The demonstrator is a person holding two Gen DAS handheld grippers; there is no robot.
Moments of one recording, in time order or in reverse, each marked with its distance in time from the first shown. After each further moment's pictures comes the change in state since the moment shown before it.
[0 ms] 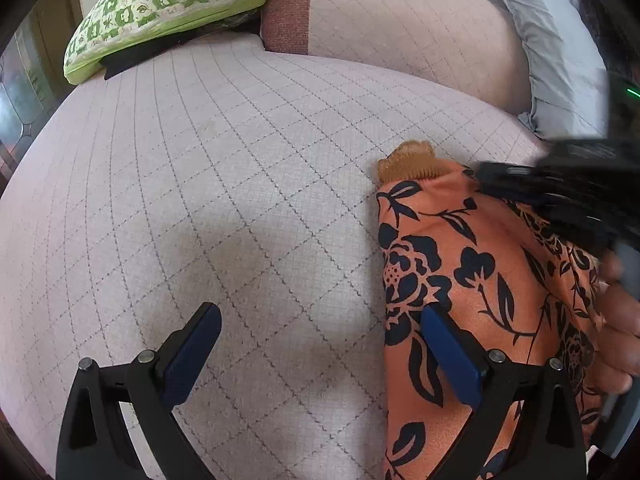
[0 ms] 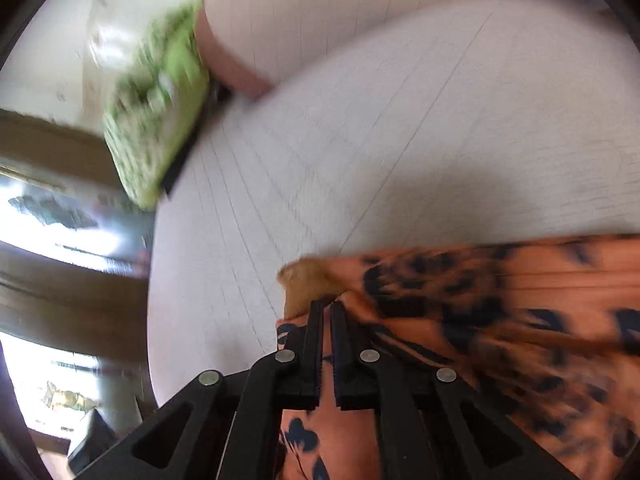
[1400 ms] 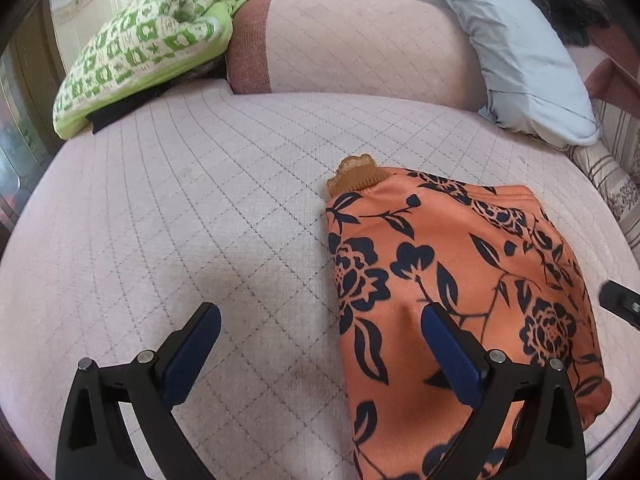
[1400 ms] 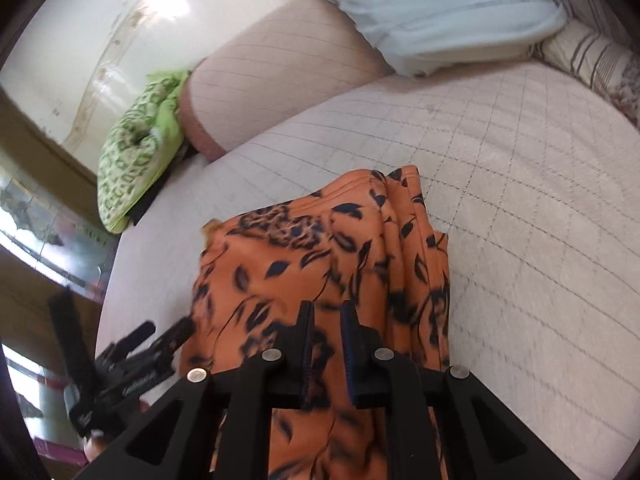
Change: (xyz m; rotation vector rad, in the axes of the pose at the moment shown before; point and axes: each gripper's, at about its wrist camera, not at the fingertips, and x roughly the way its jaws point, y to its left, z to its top) left arm -0.042 -0.042 -0.019 0.155 -0.119 0.010; right arm -0.167 -0.060 -0.123 -0.038 -0.252 -0.239
